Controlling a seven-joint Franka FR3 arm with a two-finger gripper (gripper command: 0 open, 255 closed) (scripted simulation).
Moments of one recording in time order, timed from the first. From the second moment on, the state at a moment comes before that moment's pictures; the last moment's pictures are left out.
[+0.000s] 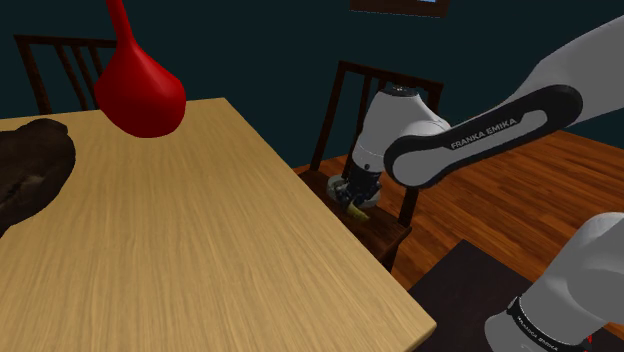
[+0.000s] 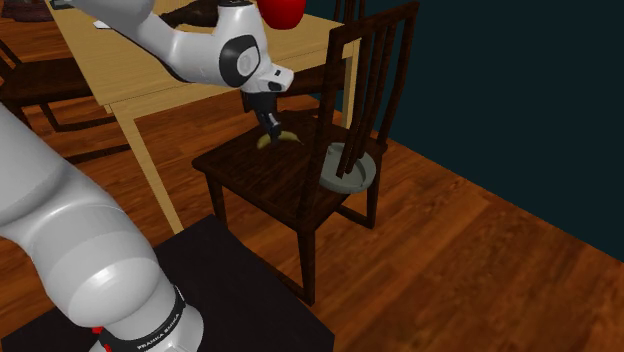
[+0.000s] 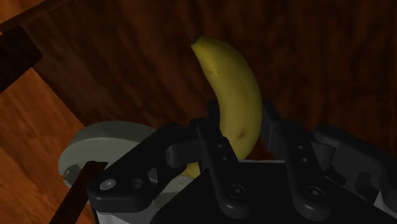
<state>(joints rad) 0.05 -0.20 0.35 -2.50 0.04 2.48 0.63</state>
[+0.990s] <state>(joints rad) -0.08 0.05 0.22 -2.23 -0.01 2.45 0.39</state>
